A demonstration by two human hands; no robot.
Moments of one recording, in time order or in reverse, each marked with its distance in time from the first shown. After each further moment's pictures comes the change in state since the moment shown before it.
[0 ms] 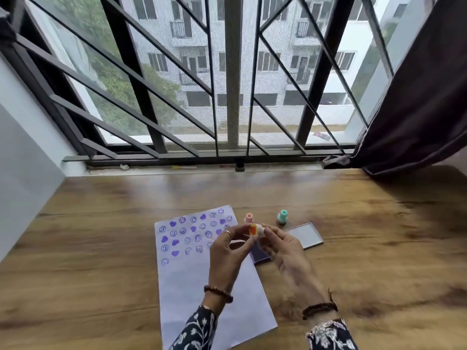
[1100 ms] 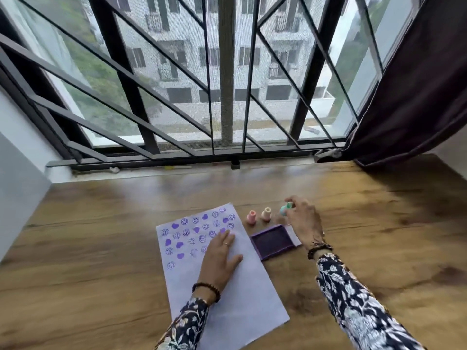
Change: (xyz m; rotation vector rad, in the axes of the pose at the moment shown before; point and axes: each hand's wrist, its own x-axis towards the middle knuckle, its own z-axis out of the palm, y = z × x) left_hand 0.020 -0.080 -0.053 0.779 -0.393 0.020; right_hand 0.050 -0.030 -0.018 -1.517 0.544 -0.303
